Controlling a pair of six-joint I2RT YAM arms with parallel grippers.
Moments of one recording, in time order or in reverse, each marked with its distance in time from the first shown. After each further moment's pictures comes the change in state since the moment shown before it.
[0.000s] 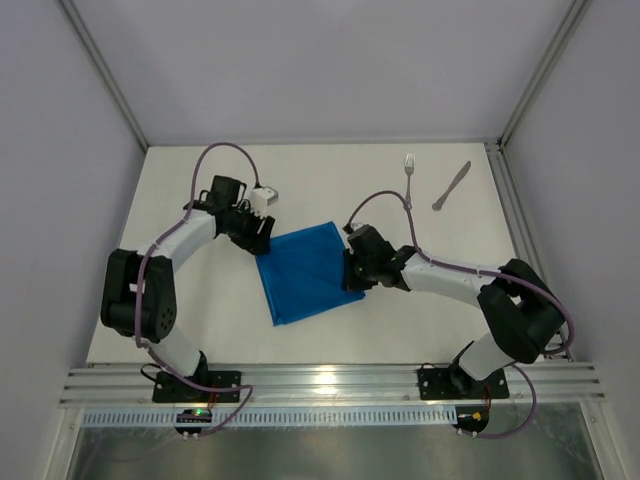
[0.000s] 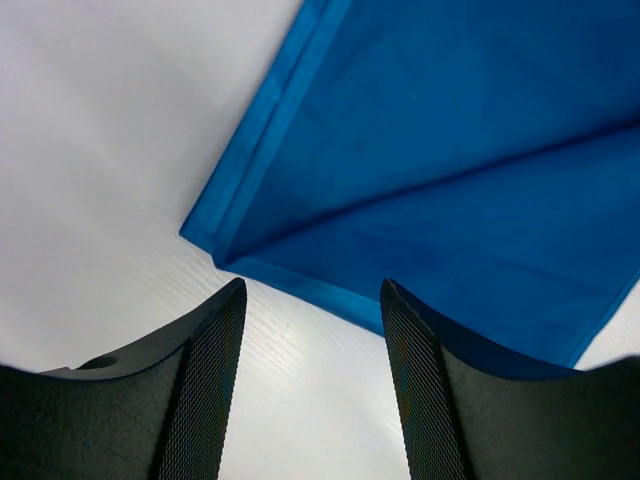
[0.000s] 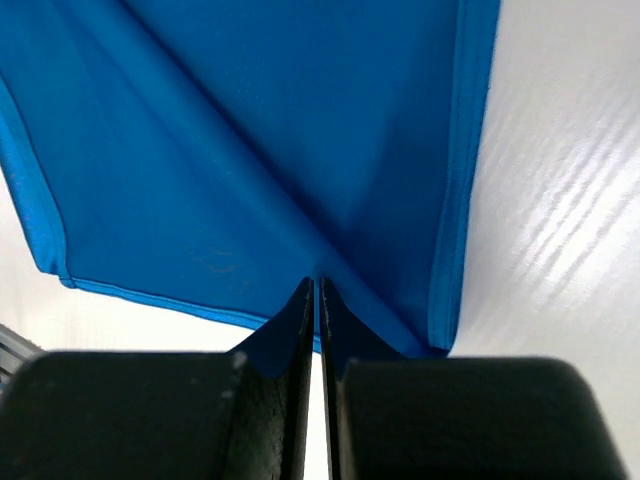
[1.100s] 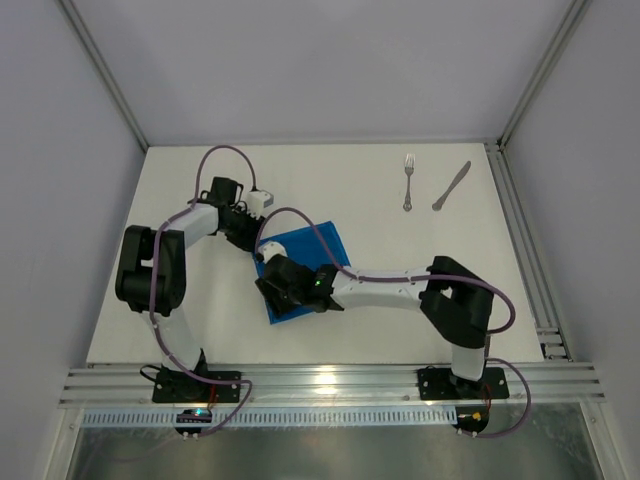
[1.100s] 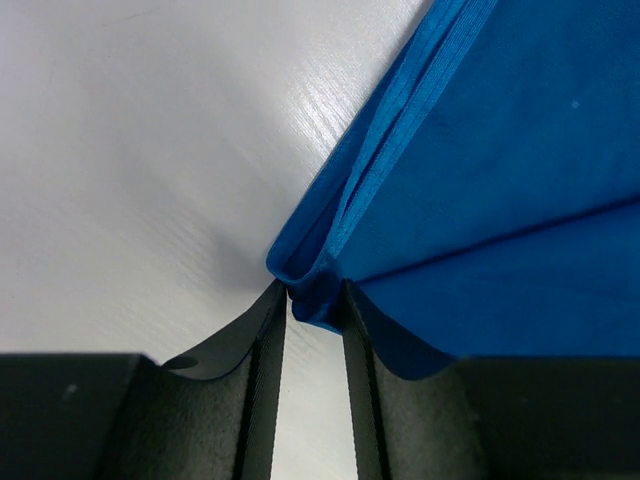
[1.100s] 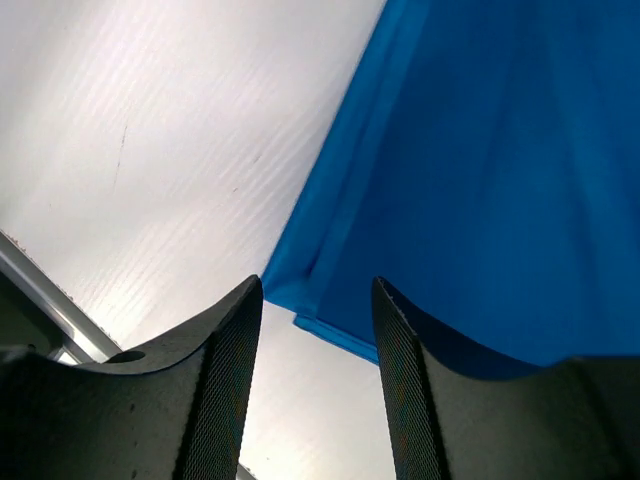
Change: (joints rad) left arm 0.066 0.219 0.052 0.086 -0.053 0.080; right arm 0.420 0.316 0.408 0.001 0.210 -0.109
